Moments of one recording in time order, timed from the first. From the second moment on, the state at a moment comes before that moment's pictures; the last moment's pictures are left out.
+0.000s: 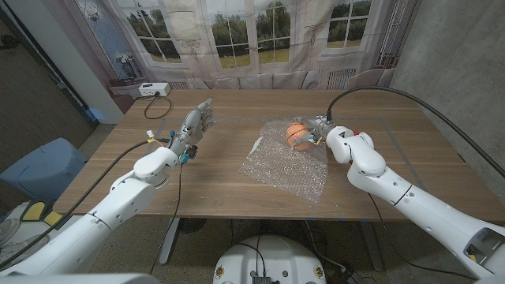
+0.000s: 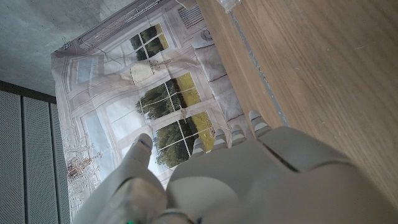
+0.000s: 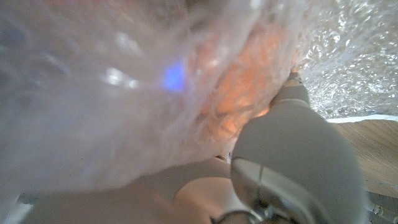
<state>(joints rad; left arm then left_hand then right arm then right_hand) 1.08 0.74 0.29 -1.76 -0.66 -0.13 0.04 0.06 0.06 0.47 -0.02 0.18 -0.15 -0.10 0.19 0.17 -0.13 0.09 0.22 0.20 -0.16 0.13 0.19 0.18 -0.14 0.21 0.36 0.21 -0.79 -0.68 -0.67 -1.87 -0.97 -0.44 0.45 0.88 -0.03 0.01 -0.10 0.35 0.29 -0.21 0.30 0.21 0.34 -0.02 0.45 0.28 0.40 0.08 0.60 0.46 0.68 0.00 0.63 0.21</state>
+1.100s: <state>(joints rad) 1.04 0.72 0.31 -1.71 -0.66 -0.12 0.02 0.06 0.06 0.46 -0.01 0.18 -0.15 -0.10 0.19 0.17 -0.13 0.09 0.22 0.20 -0.16 0.13 0.19 0.18 -0.14 0.20 0.35 0.21 -0.79 -0.67 -0.64 -1.77 -0.84 -0.26 0.28 1.02 -0.17 0.08 -0.03 0.22 0.43 -0.14 0.59 0.29 0.42 0.05 0.74 0.45 0.49 0.18 0.75 0.79 0.78 -0.05 0.96 0.27</state>
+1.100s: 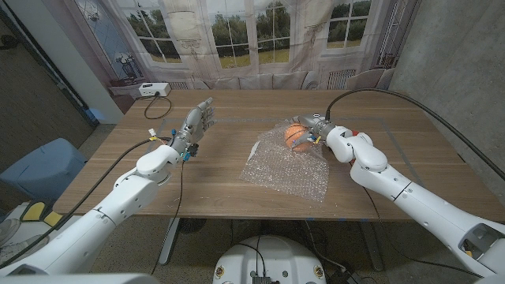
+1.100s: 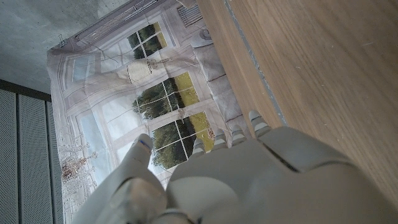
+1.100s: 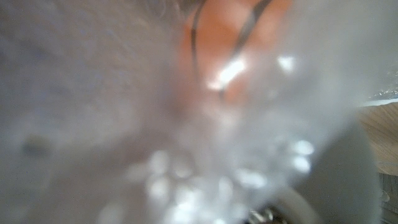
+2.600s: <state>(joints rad) 0.99 0.75 0.34 -1.81 -0.63 -0.03 0.03 0.33 0.15 0.68 -0.16 0.20 0.57 0.03 0.27 0.18 0.56 0.01 0.33 0.20 0.62 -0.03 0.24 0.17 0.52 0.09 0.58 0.19 -0.79 -0.62 -0.54 -1.73 -0.81 -0.04 -0.20 1.04 -0.19 0.09 -0.04 0.21 0.57 -0.11 0.58 0.27 0.55 0.08 0.73 0.45 0.61 0.19 0.75 0.89 0.81 -0.08 1.08 0.27</state>
